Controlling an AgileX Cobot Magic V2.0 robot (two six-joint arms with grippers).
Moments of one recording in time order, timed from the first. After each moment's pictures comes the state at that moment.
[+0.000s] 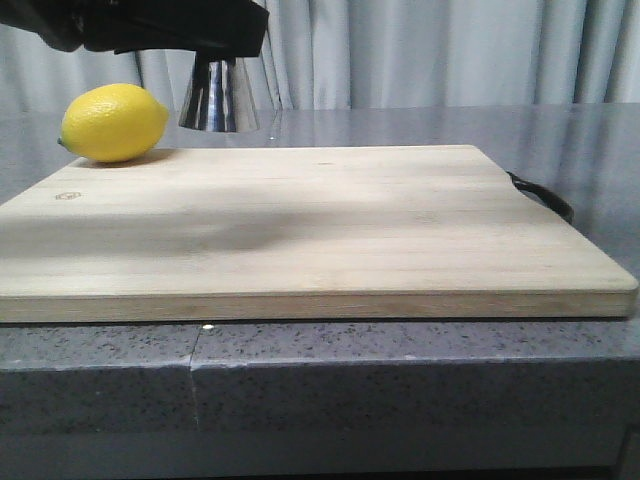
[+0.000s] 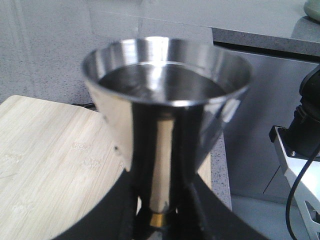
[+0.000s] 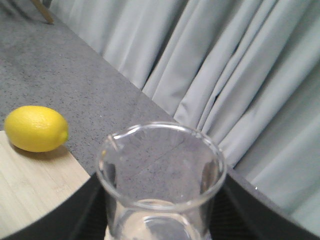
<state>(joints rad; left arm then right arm) -0.28 1.52 -0.95 -1.50 1.17 1.90 0.51 1.28 -1.05 -1.38 -0.12 0.92</state>
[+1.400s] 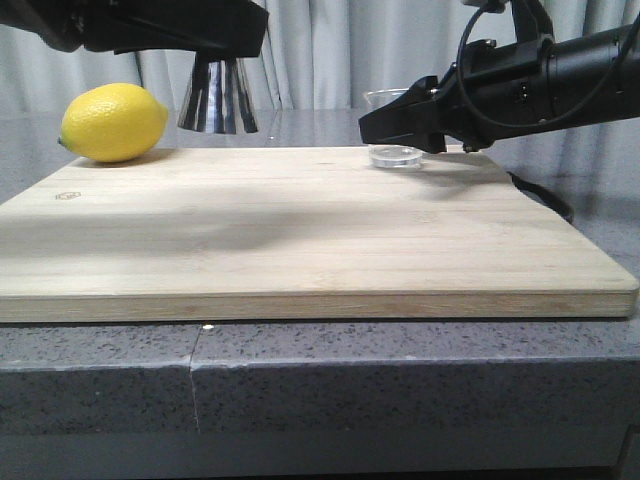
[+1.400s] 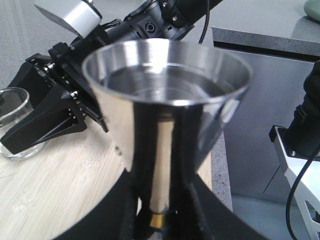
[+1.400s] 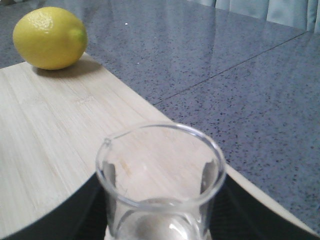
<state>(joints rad) -0.28 1.52 -0.95 -1.50 1.17 1.90 0.15 1.85 -1.00 -1.11 -0.88 0.69</state>
